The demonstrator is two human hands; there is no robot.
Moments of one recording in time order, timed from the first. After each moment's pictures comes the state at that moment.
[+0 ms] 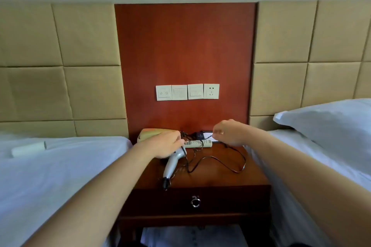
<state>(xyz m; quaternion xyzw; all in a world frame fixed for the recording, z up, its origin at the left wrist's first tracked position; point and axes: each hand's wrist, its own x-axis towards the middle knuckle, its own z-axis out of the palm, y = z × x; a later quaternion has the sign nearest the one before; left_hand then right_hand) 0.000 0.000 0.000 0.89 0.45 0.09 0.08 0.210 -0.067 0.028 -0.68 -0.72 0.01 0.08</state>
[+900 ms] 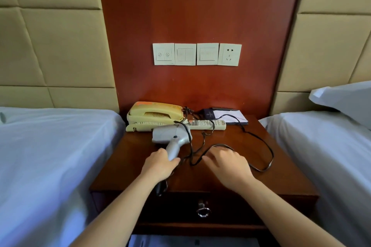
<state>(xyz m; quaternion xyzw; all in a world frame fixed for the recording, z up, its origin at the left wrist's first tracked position) 0.031 0.128 -0.168 0.73 0.65 0.11 0.18 0.205 0.048 -0.152 -0.68 -0.70 -0.04 0.21</state>
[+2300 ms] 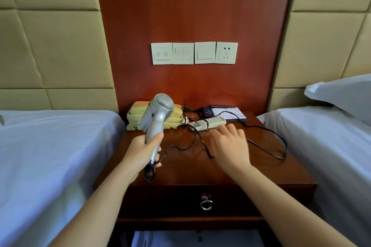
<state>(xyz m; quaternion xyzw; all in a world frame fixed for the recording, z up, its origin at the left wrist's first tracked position) -0.012 0.103 -0.140 0.57 0.48 0.45 0.49 0.201 0.064 -0.155 -0.69 -0.64 -0.27 0.22</state>
